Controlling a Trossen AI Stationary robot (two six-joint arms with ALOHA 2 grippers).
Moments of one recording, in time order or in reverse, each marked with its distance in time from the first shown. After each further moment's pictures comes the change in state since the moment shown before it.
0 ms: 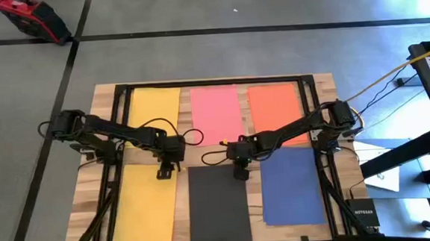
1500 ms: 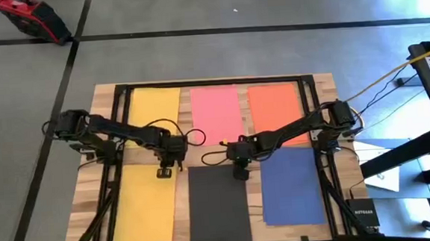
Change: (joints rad) left arm 0.002 0.045 0.091 -0.140 -0.054 0.020; right arm 0.000 0.000 0.000 -0.001 0.010 -0.001
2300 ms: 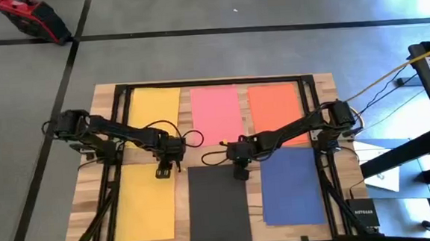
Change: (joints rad) left arm -0.003 0.000 -0.075 0.061 -0.046 -0.008; right arm 0.000 0.000 0.000 0.000 0.001 -0.011
